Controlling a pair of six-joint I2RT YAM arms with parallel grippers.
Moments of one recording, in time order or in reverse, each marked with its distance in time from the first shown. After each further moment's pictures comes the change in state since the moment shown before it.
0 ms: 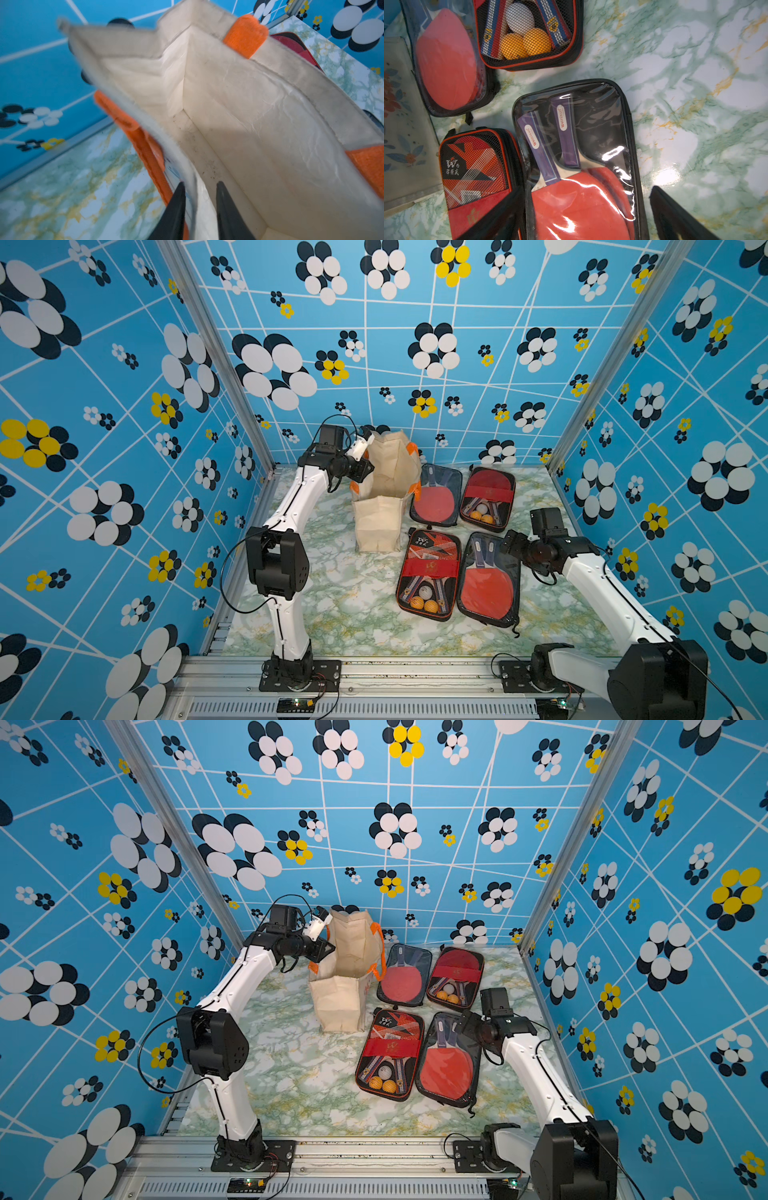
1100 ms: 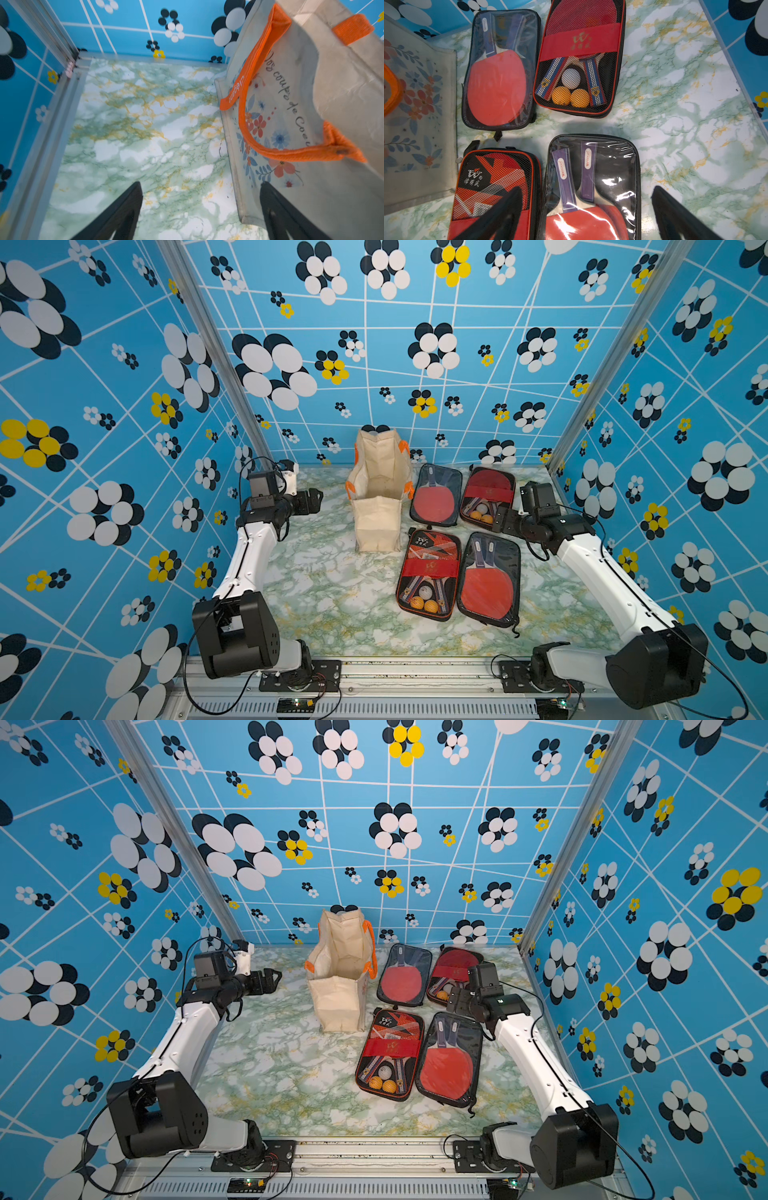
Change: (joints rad) left arm 0.364 -0.531 -0.805 0.334 -0.024 -0.266; right arm 0.119 0.111 0.241 0.017 0.164 -0.173
